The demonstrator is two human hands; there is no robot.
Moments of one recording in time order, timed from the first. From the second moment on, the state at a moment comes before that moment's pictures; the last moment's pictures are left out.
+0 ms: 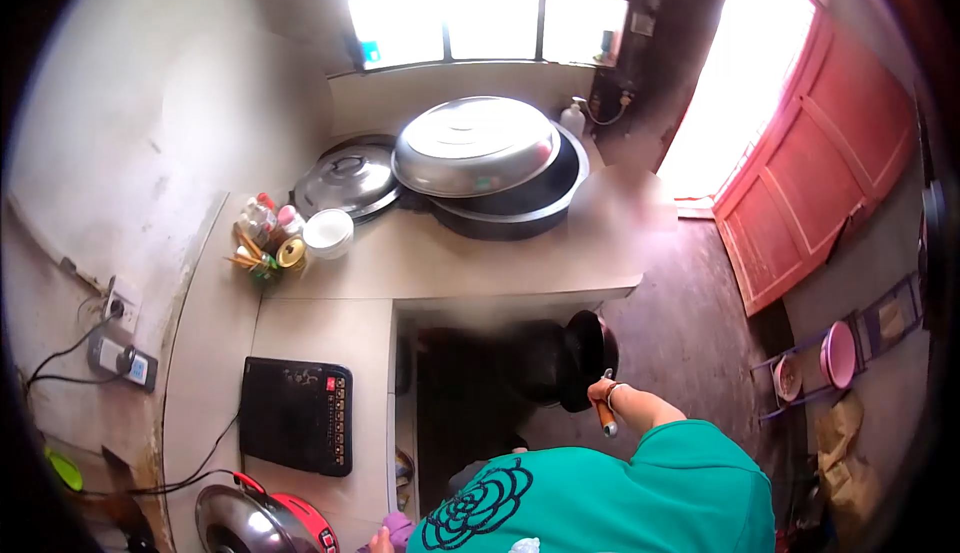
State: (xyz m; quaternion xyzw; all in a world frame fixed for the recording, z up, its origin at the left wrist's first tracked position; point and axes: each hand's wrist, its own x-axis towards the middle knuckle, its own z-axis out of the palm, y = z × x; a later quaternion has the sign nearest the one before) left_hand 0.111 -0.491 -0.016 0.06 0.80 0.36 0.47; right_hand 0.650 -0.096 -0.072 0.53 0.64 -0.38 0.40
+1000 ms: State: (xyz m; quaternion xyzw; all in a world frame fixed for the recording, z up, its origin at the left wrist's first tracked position) left_hand 0.137 -0.522 -0.020 0.03 0.79 0.43 0.43; right_hand 0.653 -0.105 -0.131 0.51 0.68 -0.20 0.49
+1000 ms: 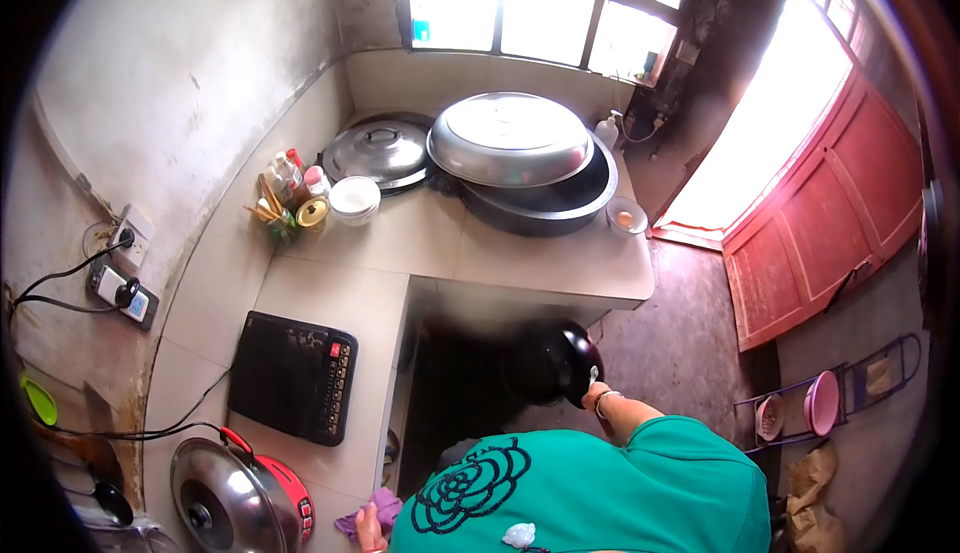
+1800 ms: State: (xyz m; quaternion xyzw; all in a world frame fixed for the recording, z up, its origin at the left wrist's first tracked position) left_hand 0.145 -0.517 0.049 0.07 0.75 0.49 0.43; right_hand 0.522 -0.148 0.156 0.46 0.44 -0.77 0.04
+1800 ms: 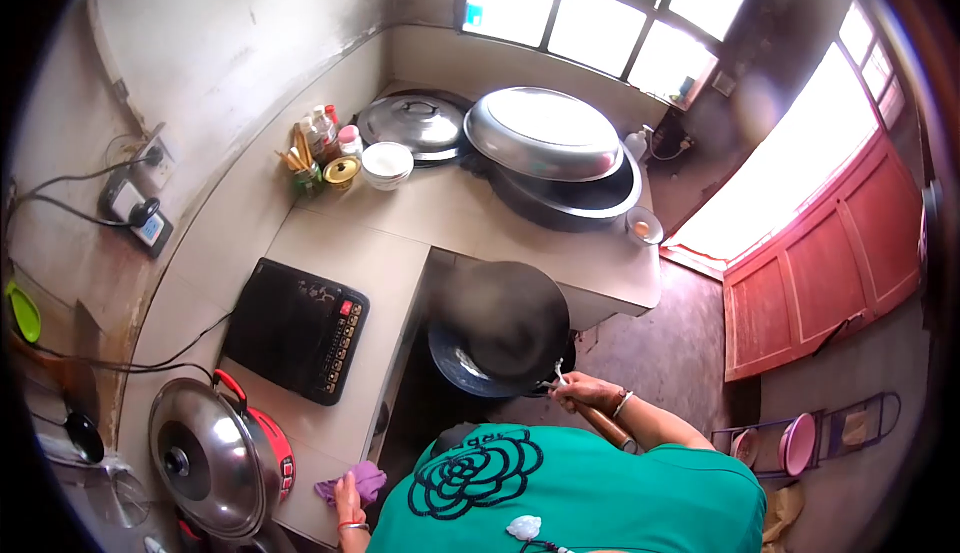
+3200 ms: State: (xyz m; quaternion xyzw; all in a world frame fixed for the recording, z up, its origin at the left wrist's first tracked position) left_hand 0.135 -0.508 0.042 0.12 0.76 0.52 0.37; right_hand 0.109 -0.228 0.108 0.20 0.43 -0.87 0.15
